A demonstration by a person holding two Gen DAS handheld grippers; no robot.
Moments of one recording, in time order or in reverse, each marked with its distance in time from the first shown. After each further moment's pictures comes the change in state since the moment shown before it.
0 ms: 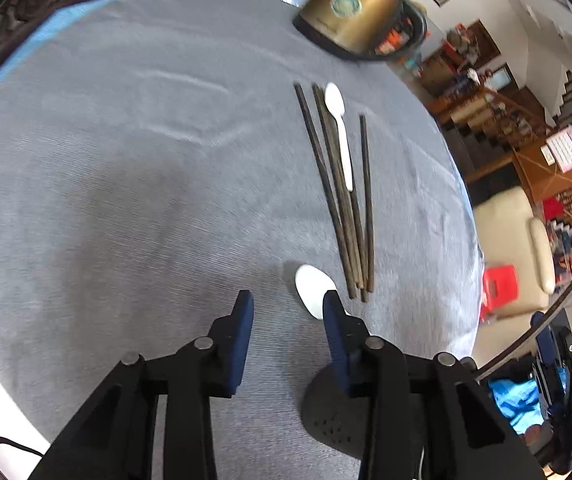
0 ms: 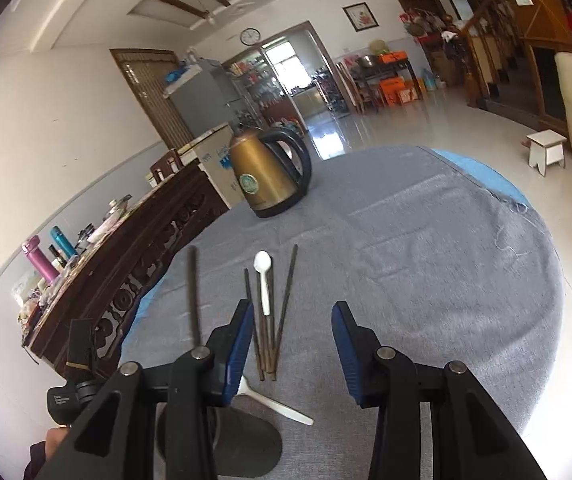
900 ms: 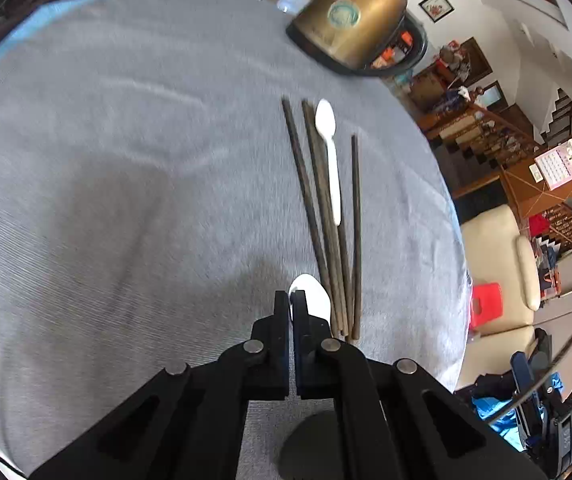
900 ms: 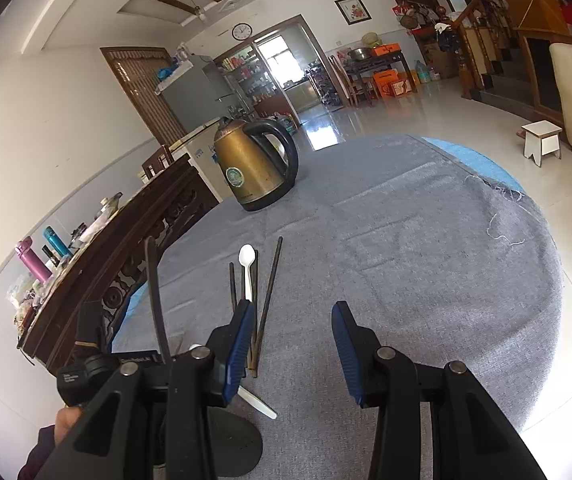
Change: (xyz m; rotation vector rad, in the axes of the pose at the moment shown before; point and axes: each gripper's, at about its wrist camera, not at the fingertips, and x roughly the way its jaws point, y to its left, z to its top) left arm 0.013 -0.002 0.029 -0.028 -0.083 -0.058; right arm 0.007 -0.014 -0.003 0.011 0.016 -0.010
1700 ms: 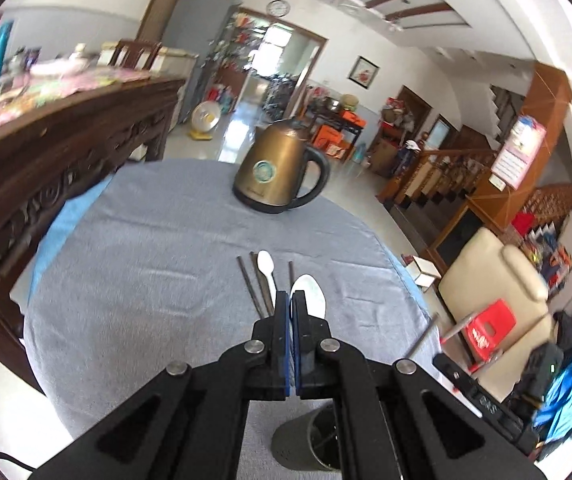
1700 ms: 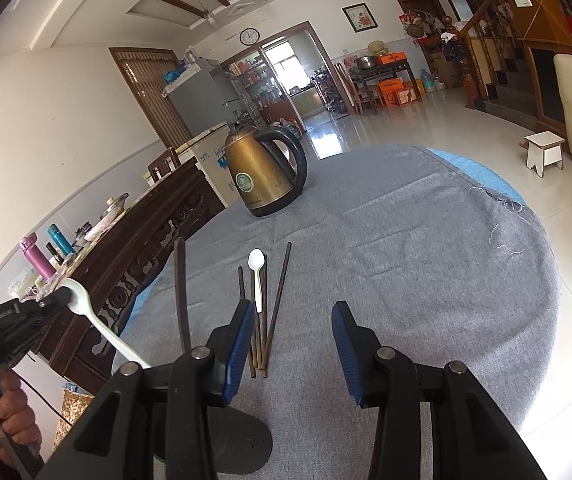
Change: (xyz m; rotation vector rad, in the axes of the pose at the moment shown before) left arm -0.173 -0.072 -0.030 0.304 -0.412 0.008; right arm -0.014 0.012 -0.001 -0.025 -0.022 0.008
